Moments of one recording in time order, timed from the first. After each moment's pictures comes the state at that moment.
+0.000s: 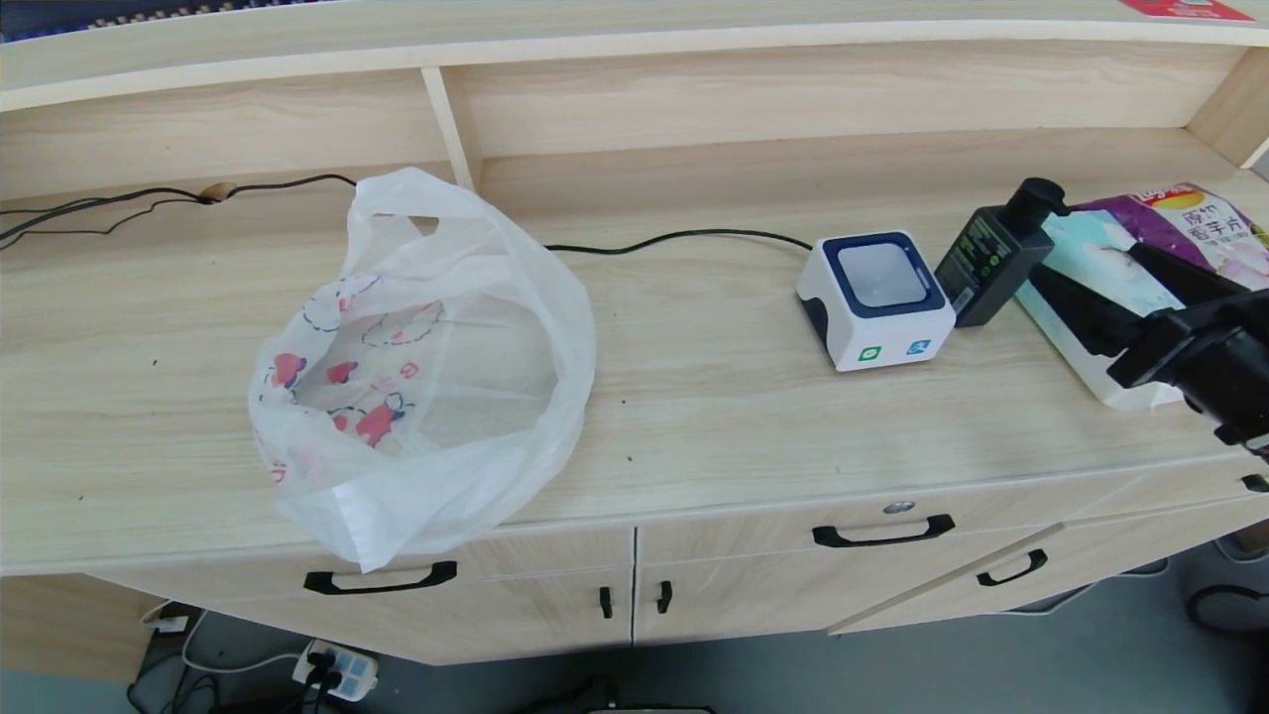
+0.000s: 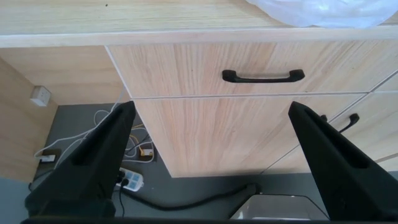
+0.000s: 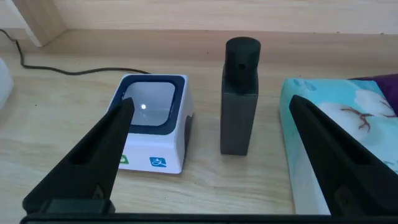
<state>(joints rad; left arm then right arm) 0.00 0.00 0.00 -0.03 0.01 0.05 -0.02 1.54 -0.50 -1.39 0.30 0.02</state>
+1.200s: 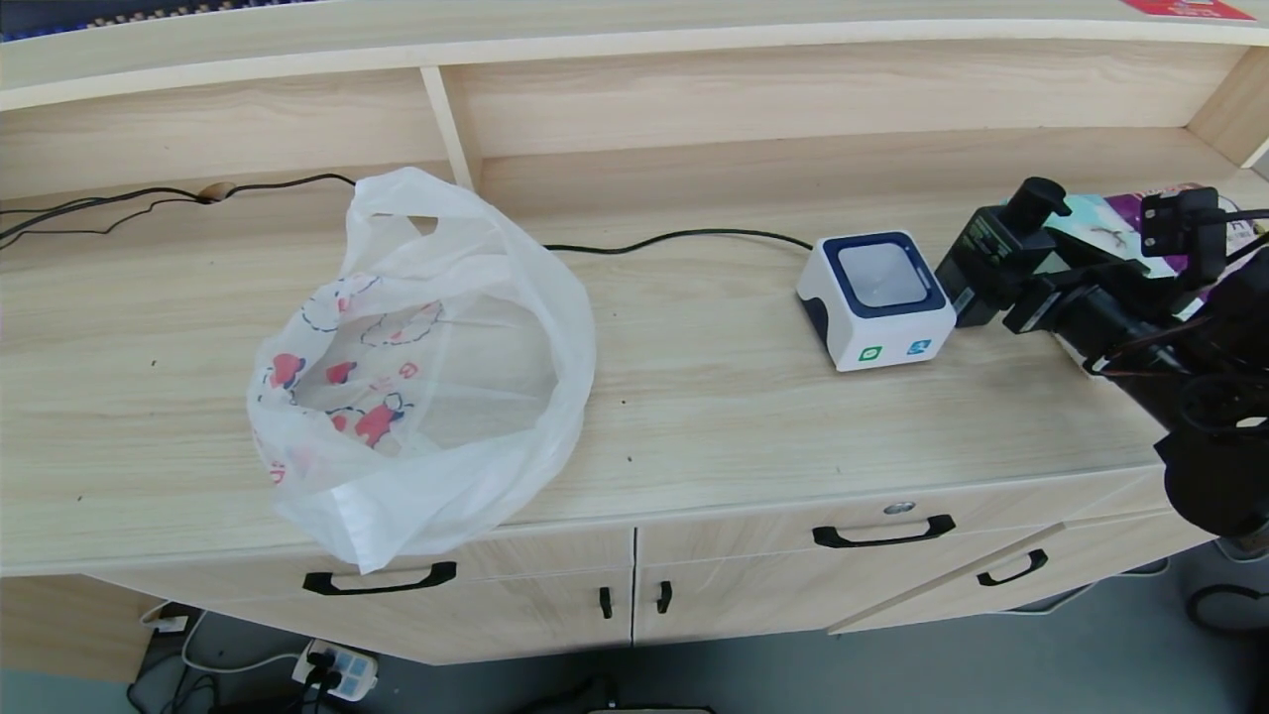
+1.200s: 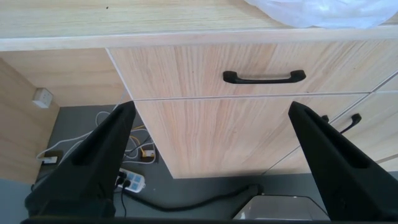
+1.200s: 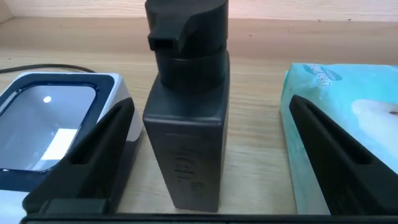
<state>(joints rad) 0.00 0.00 0.00 -0.03 0.01 0.06 -0.05 1.90 -0.86 -1.40 0.31 0.02</state>
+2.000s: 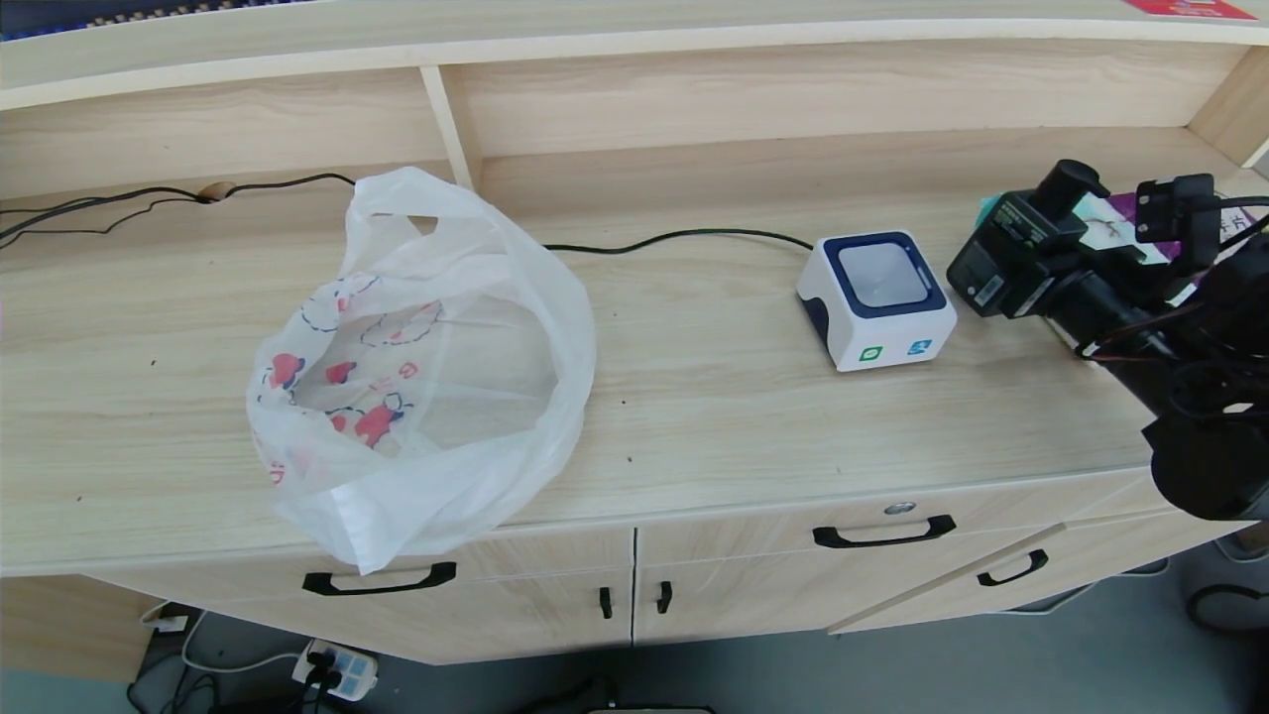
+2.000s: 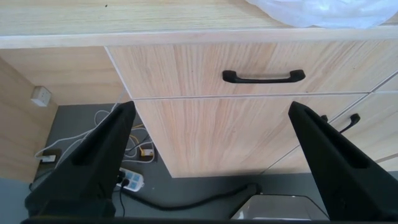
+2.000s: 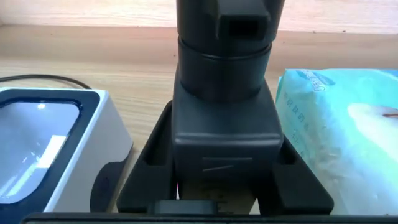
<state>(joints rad) 0.00 0.00 0.00 -0.03 0.01 0.05 -0.04 1.91 -0.91 -1.40 0.28 0.02</state>
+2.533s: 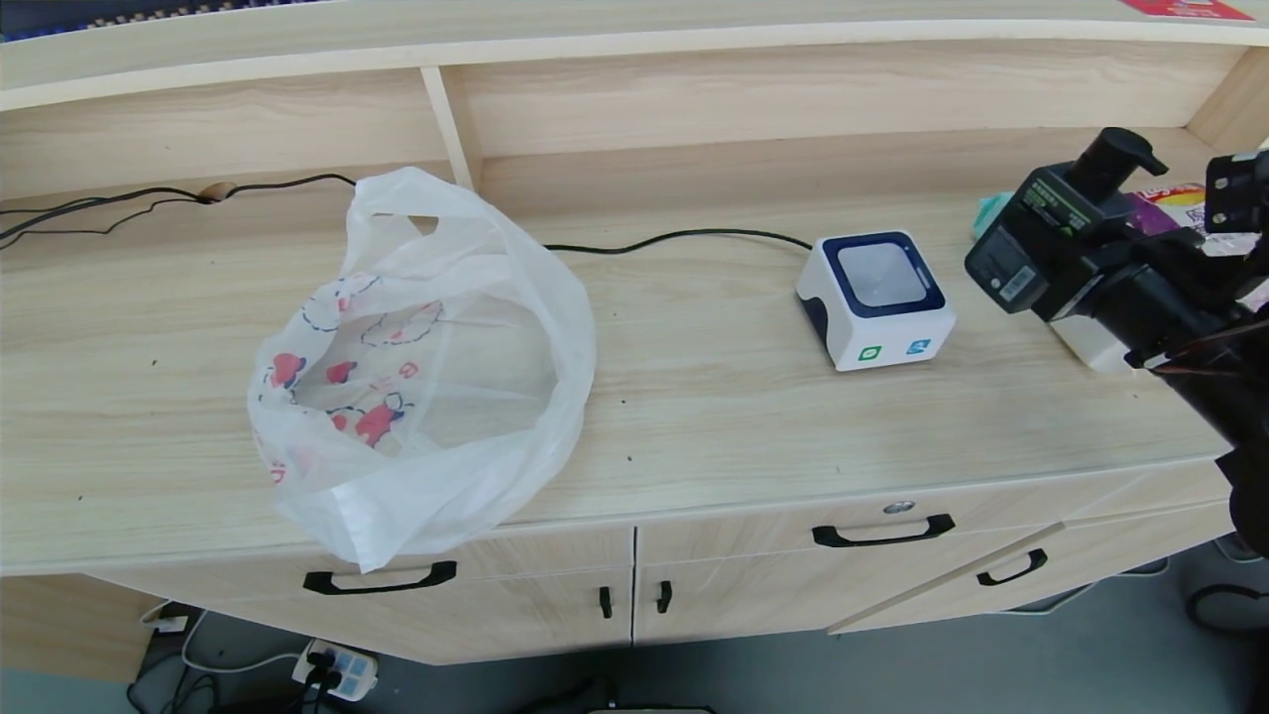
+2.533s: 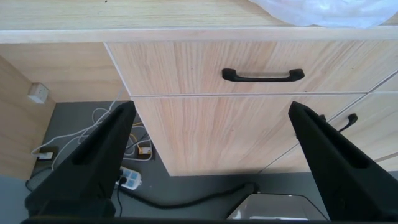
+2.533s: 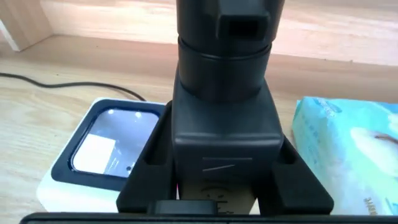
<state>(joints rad) 0.00 0.00 0.00 -0.02 0.01 0.03 0.02 1.72 -0.75 -1.42 0.28 -0.05</state>
